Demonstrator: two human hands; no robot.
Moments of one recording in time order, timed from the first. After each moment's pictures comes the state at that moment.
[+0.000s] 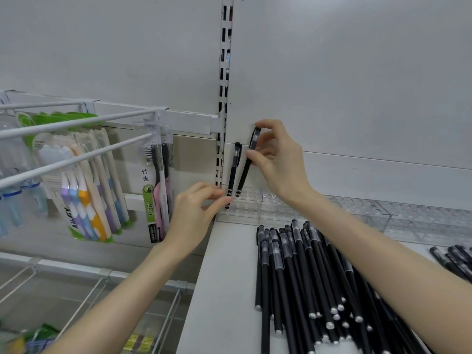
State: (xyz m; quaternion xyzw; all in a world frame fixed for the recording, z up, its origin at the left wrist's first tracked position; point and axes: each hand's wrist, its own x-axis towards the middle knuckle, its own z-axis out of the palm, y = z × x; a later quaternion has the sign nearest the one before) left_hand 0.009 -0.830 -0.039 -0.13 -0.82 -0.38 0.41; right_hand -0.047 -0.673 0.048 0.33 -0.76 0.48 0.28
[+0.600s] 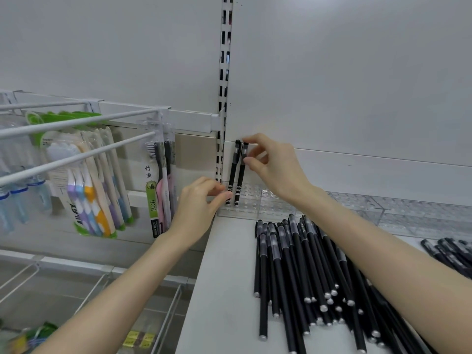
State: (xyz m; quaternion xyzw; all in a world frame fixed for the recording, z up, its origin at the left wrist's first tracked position) left_hand 0.010 -0.826 -0.030 -0.09 -0.84 -0.36 0.38; right_hand -0.032 -0.667 0.051 0.33 -0.85 0.35 0.23
